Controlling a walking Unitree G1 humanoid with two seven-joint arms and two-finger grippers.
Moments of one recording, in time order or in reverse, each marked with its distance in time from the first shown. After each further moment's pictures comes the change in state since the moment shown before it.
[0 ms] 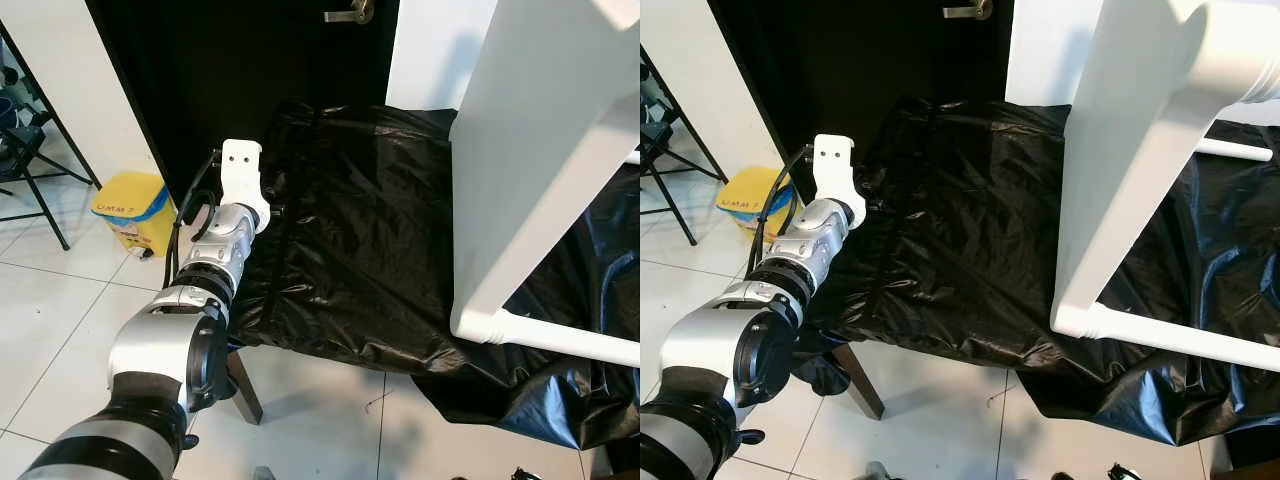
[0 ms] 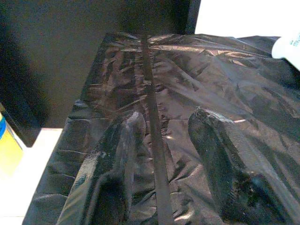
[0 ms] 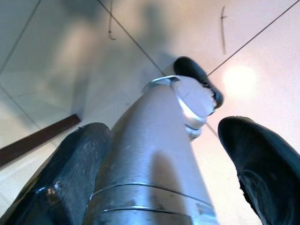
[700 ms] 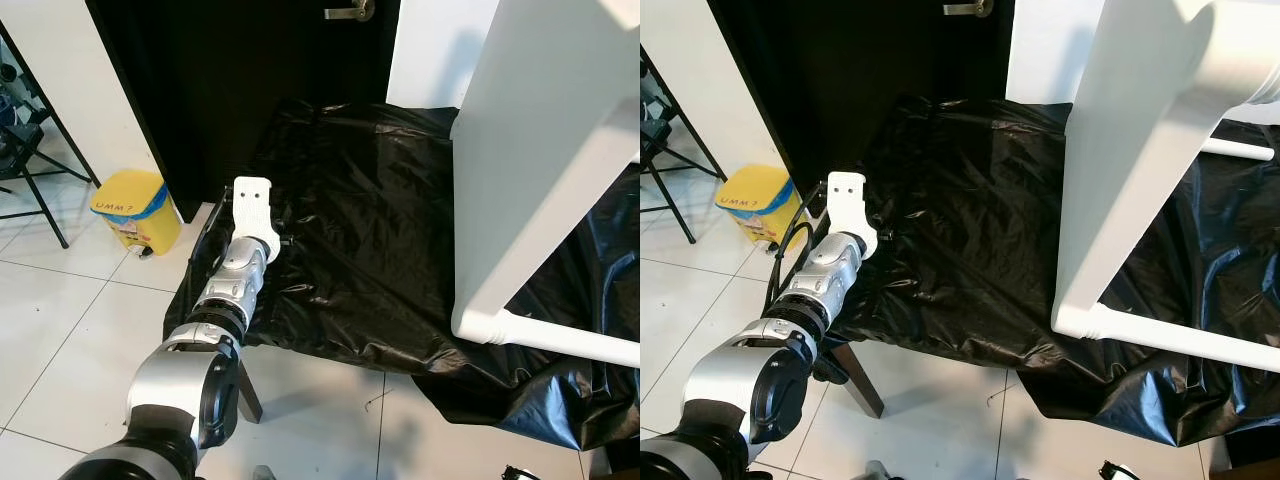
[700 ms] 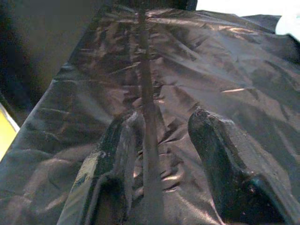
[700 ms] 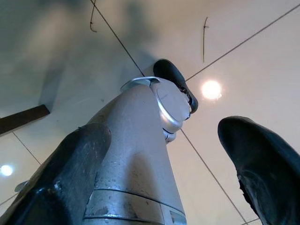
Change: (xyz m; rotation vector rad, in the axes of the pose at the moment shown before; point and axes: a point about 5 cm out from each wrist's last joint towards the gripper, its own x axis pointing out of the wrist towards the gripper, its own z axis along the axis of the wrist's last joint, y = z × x) left arm -0.014 -0.015 -0.038 -0.029 0.021 0.005; right arm 0.007 0.002 -0.004 -0.146 0.020 -0.051
